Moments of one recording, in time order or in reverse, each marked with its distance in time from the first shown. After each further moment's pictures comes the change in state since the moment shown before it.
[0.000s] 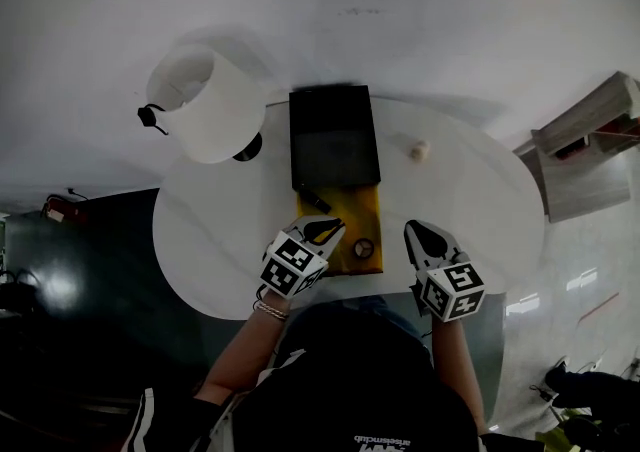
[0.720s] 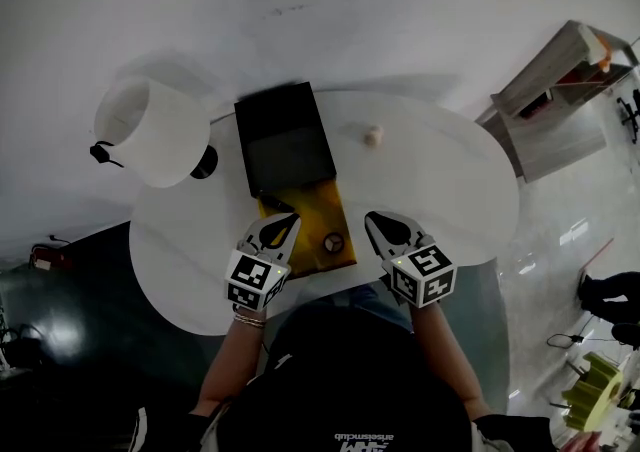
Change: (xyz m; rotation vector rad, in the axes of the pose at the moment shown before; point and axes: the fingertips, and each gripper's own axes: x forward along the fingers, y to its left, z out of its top) left arm -0.018 0.008 0.025 0.093 -0.177 0.098; right arm -0.003 0.004 -0.010 0.022 0.005 0.016
